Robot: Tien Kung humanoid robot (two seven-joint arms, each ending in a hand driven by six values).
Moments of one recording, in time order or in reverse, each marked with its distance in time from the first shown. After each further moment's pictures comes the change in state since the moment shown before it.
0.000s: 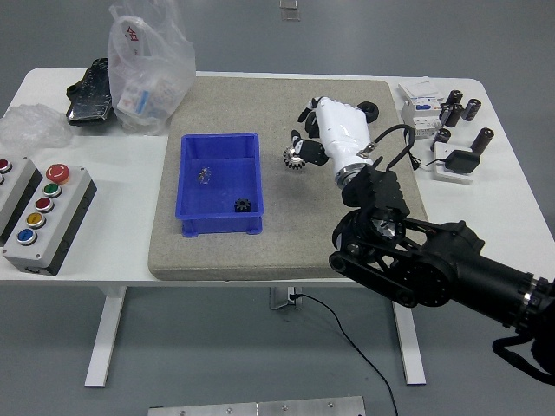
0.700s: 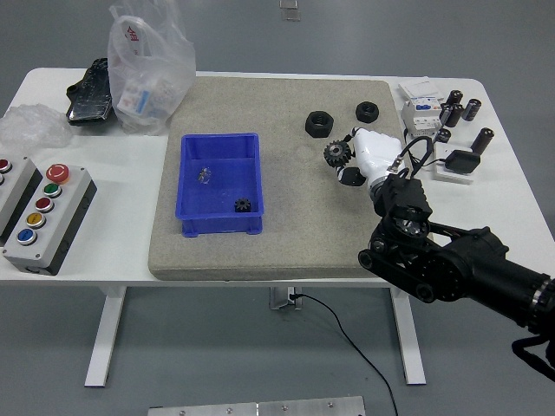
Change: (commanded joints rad) left arm 0.002 0.002 -0.002 0.000 0.004 0.003 -0.002; right arm -0.030 -0.067 -0.015 -0.171 0.123 0.111 0.000
